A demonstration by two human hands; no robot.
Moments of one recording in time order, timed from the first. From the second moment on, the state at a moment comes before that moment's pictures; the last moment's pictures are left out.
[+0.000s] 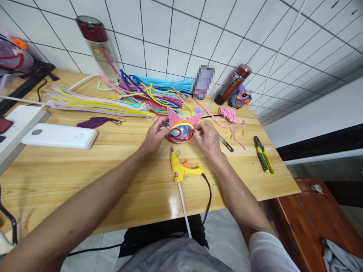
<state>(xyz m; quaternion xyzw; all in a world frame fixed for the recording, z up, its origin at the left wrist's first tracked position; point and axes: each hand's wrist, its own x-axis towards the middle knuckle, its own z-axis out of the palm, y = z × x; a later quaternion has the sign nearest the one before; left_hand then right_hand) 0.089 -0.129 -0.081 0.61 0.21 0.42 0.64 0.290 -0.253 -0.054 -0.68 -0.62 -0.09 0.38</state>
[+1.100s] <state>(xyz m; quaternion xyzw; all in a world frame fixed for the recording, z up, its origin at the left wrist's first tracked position) 0.094 -0.222 -0.009 0.92 0.10 0.39 0.01 0.264 -0.337 0.019 -0.66 -0.71 -0.15 0.20</state>
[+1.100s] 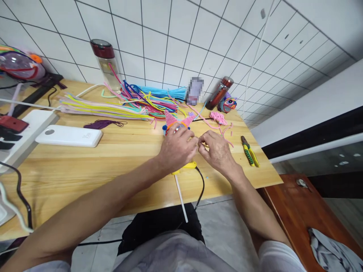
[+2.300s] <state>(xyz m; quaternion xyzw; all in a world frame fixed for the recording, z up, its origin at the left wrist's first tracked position) 0.136 -0.237 0.000 0.79 0.25 0.31 0.47 0.460 -0.480 -0.079 -0.97 -0.21 -0.08 0.05</state>
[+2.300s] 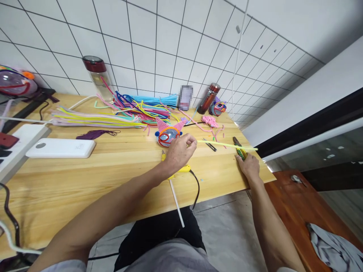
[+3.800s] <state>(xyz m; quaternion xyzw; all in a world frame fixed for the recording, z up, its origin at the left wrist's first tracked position) 0.121 -0.257 0.036 0.57 0.17 0.26 0.76 0.253 -0.448 0.024 -0.70 -0.33 0.42 0.48</state>
